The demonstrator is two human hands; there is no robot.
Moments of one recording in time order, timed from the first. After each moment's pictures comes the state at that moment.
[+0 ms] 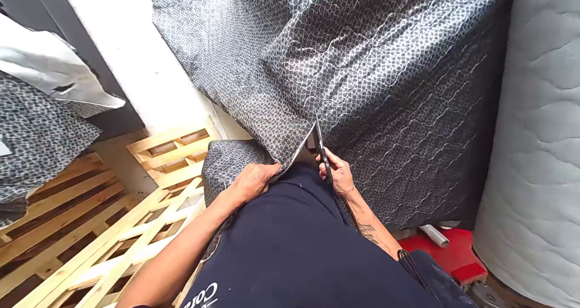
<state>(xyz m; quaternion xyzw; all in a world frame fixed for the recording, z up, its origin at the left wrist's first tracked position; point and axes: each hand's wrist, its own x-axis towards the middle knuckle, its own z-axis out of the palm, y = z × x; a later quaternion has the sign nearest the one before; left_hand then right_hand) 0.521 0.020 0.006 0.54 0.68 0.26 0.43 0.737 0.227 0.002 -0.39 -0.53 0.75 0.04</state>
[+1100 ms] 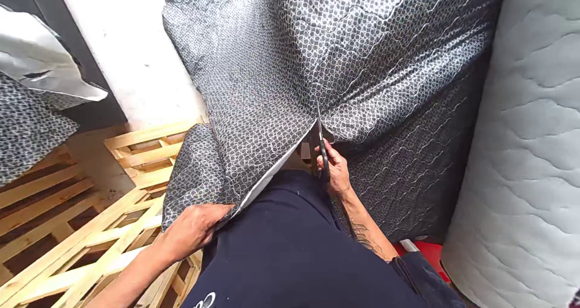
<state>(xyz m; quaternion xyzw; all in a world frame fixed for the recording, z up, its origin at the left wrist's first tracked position) 0.460 -0.082 0.056 0.52 0.71 0.30 0.38 0.644 0.270 0.016 -0.38 -0.57 0.72 0.04</state>
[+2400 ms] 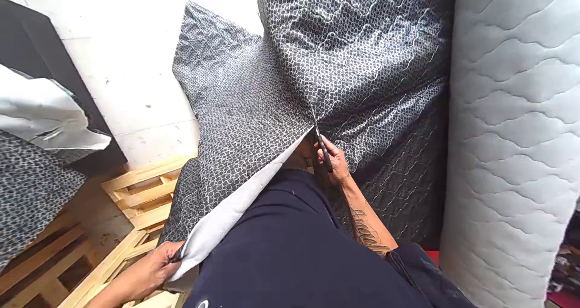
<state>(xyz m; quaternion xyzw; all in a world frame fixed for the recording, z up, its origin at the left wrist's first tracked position) 0.298 -0.158 0.056 0.22 0.62 0.30 0.69 0.495 0.325 0.010 -0.40 -0.56 0.72 0.04</state>
